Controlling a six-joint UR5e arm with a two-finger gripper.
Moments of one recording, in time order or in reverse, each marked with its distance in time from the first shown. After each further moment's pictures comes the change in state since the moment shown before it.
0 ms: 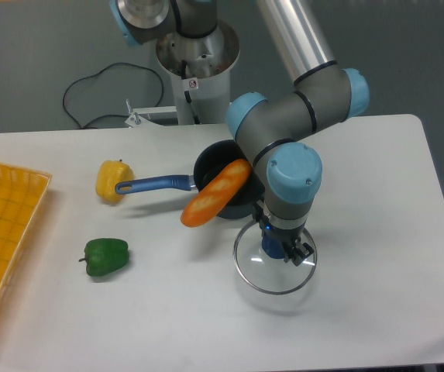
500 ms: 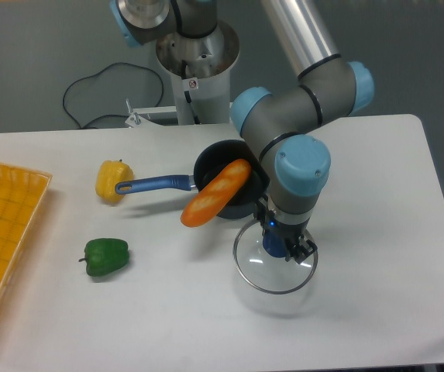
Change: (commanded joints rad) arm 0.031 0.034 -0.003 -0.002 -0.083 -0.002
